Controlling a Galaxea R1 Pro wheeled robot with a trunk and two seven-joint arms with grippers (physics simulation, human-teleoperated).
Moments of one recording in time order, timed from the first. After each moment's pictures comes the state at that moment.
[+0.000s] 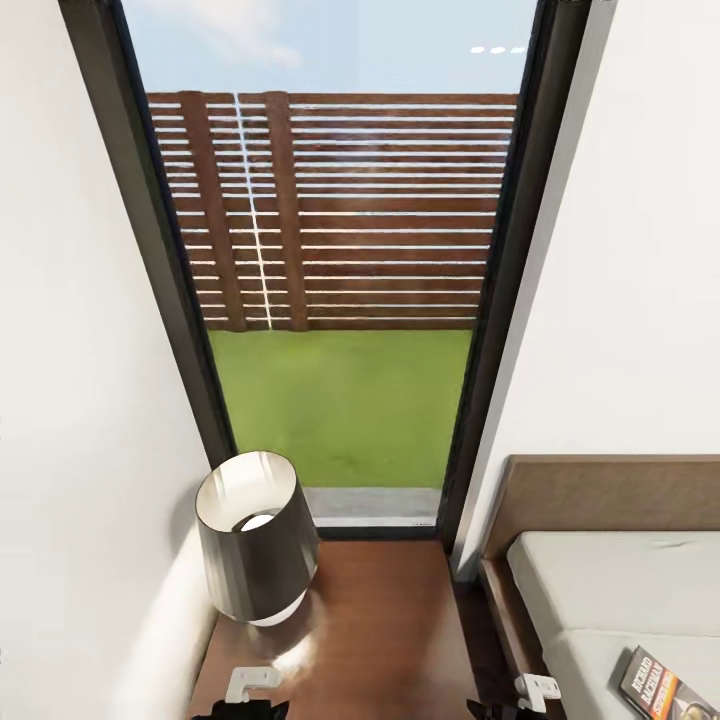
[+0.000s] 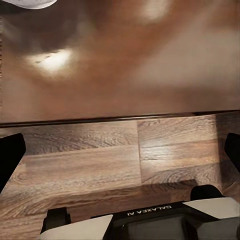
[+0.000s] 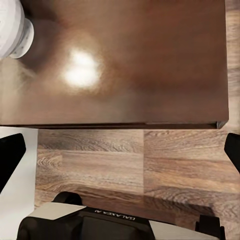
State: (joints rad) left arm -0.50 -0.01 -0.01 -0.02 0.06 -0.11 -0.24; right arm -0.41 -0.14 -0.17 -0.16 -0.07 -0.04 0.58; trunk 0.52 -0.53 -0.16
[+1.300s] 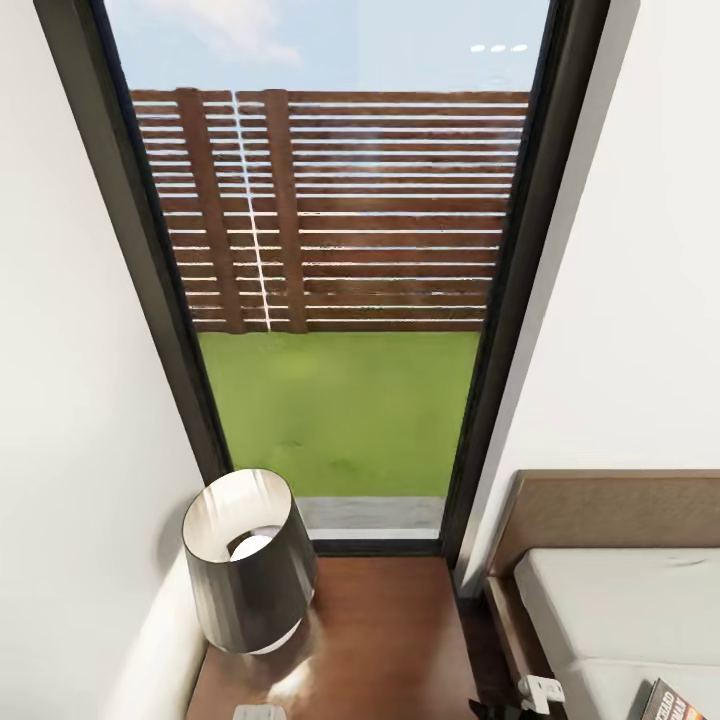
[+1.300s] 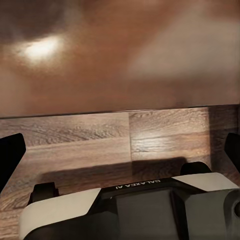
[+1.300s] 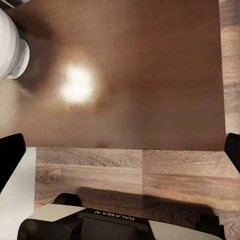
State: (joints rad) left arm -0.43 -0.03 -0.01 -0.02 0.06 -0.11 -0.25; right arm -0.41 -0.15 -0.18 -0.15 -0.07 -0.04 0.57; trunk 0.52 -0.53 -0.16
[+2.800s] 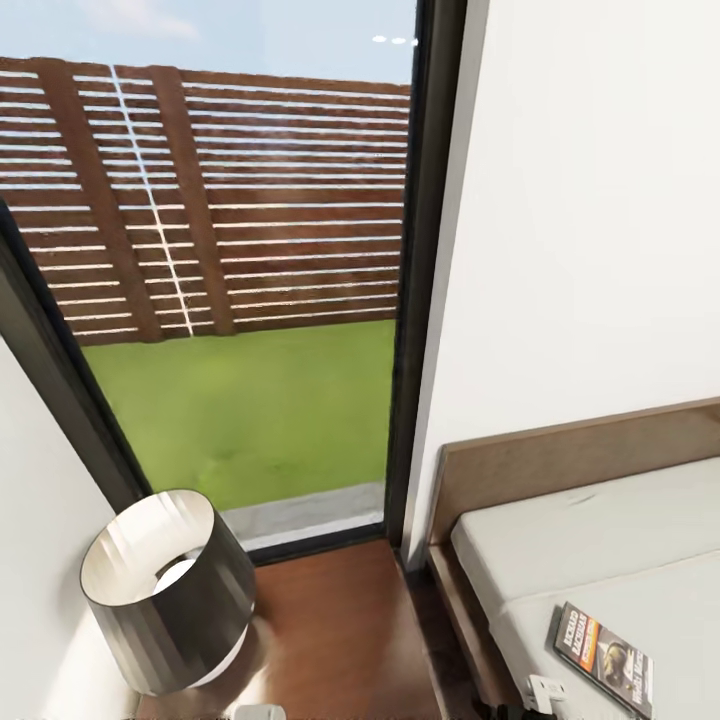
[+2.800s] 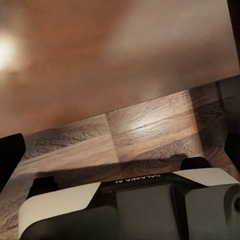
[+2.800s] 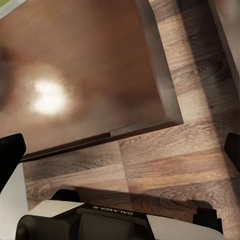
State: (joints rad) left arm -0.43 -0.03 -0.01 -0.02 0.06 -0.11 -0.25; right arm -0.41 -0.16 -0.18 -0.15 -0.08 -0.04 0.58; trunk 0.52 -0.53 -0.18
